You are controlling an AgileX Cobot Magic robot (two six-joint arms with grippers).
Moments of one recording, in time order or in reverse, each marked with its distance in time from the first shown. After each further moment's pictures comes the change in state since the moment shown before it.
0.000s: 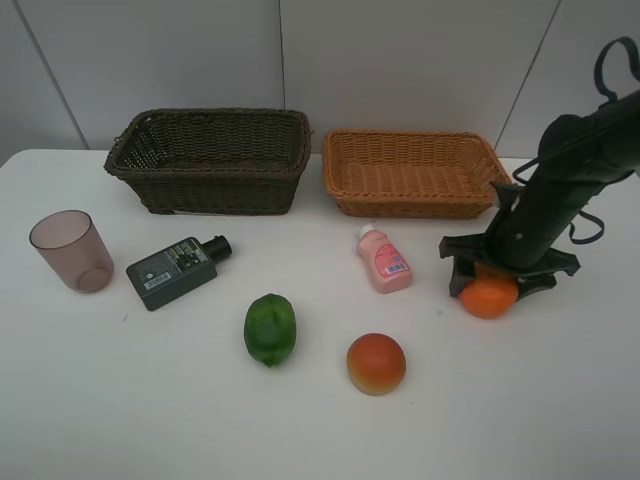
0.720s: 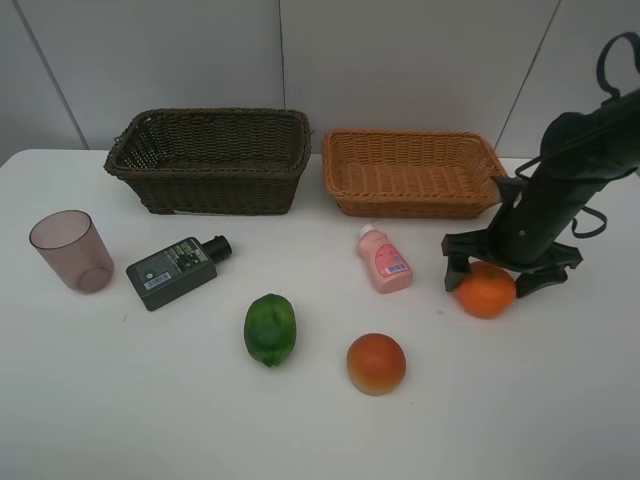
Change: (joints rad) left arm 0.000 0.000 0.000 0.000 0.000 0.000; right arm 0.000 -0.004 0.000 -0.042 -0.012 0.000
